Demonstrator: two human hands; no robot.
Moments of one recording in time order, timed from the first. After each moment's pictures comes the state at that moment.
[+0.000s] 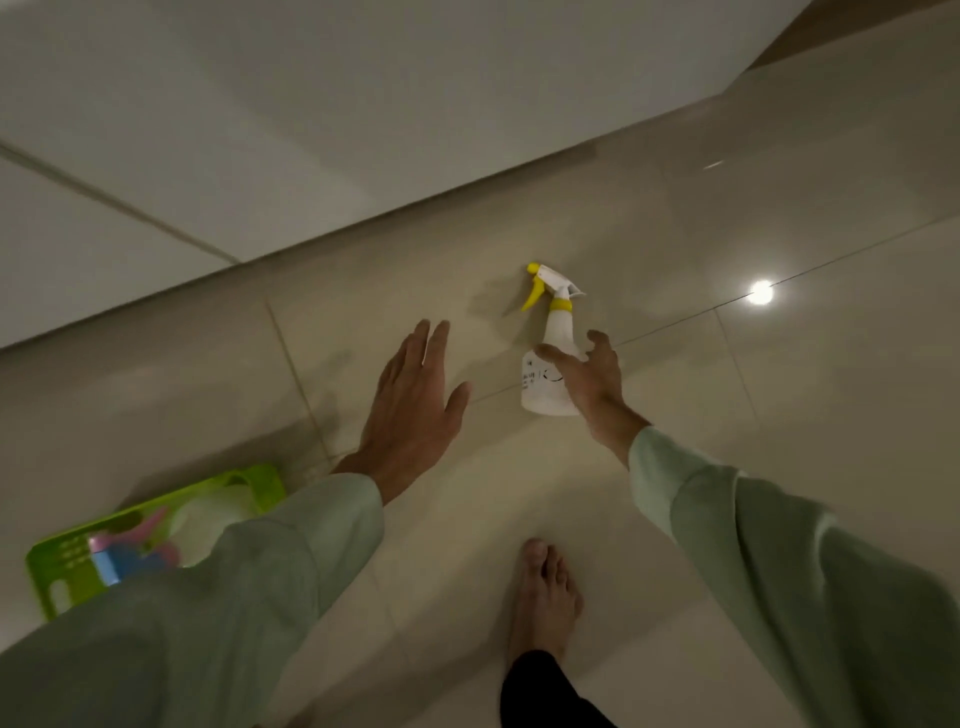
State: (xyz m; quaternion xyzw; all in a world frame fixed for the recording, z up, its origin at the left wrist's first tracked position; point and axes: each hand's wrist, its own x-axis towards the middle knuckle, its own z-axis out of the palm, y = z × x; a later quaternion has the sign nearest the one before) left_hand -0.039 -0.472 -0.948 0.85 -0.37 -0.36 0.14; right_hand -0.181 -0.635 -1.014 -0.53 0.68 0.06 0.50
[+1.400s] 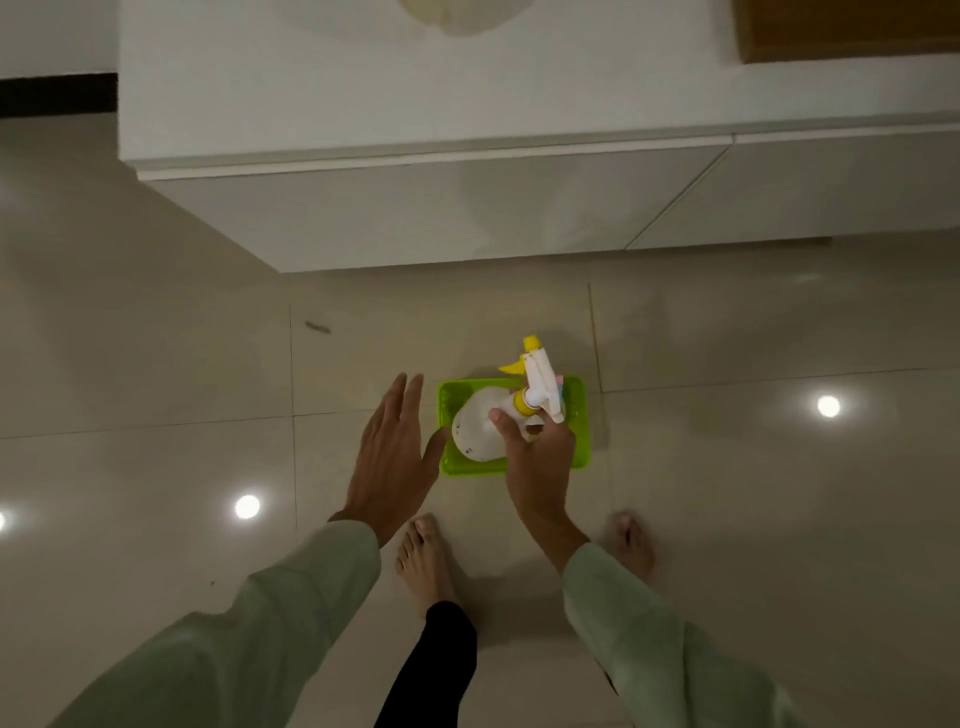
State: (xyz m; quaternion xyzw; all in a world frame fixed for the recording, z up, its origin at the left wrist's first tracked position) left_hand 0.109 0.003 -0.766 0.90 -0.22 -0.31 0.22; right_hand 0.020 -0.128 -0.796 -0.64 0.53 -0.11 0.55
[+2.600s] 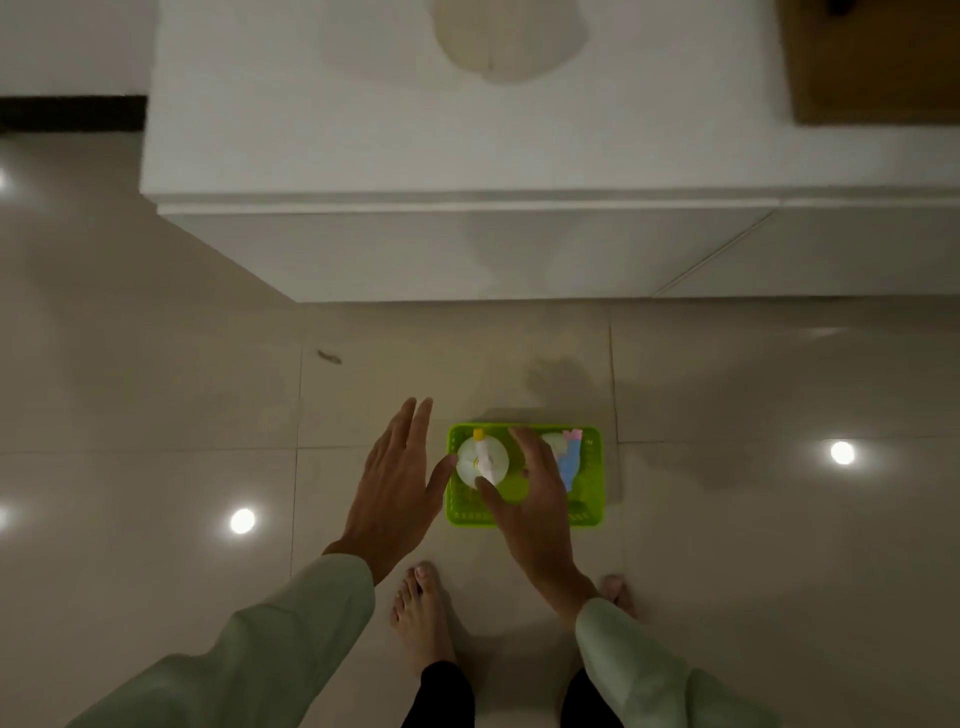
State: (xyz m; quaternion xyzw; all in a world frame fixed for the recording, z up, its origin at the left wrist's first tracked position) left_hand 0.142 -0.007 -0.774 0.90 -0.21 -0.30 0.22; right_hand 0.025 -0.135 -0.826 -0.77 0.37 -0.01 0.52
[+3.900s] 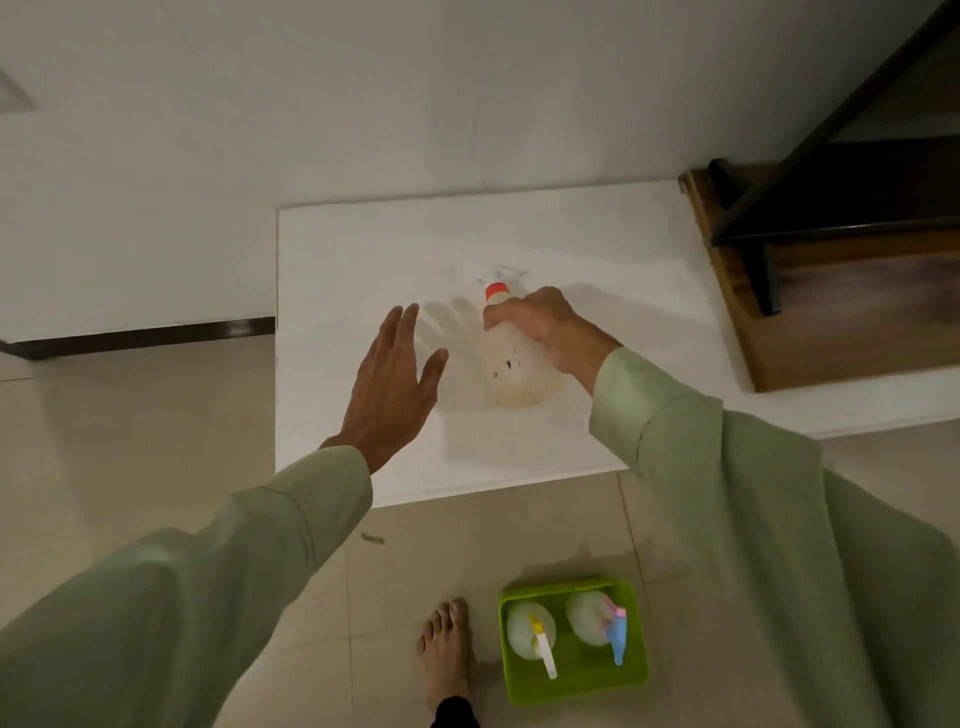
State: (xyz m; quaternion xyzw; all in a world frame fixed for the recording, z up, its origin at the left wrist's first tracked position) left_hand 0.498 -0.112 -0.625 0.89 -0.27 -0.21 0.30; right_hand 0.462 -0.311 -0.610 -0.67 0.48 0.13 0.55
